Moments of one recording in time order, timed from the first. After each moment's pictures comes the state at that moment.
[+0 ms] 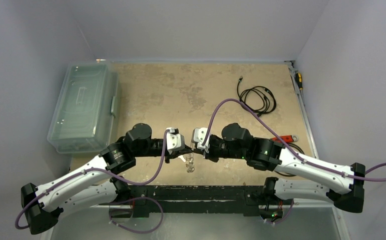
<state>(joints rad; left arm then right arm) -0.93 0.80 0.69 -0.15 0.47 0.21 1.17 0.99 0.94 -0.38 -0.12 -0.25</state>
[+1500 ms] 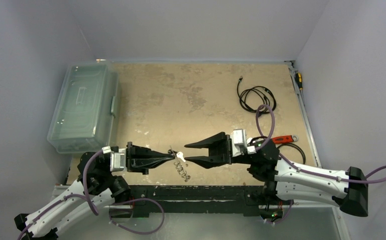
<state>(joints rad) -0.89 0.32 0.46 0.37 0.61 -0.09 1.18 0.89 0.58 0.82 -0.40 0.11</state>
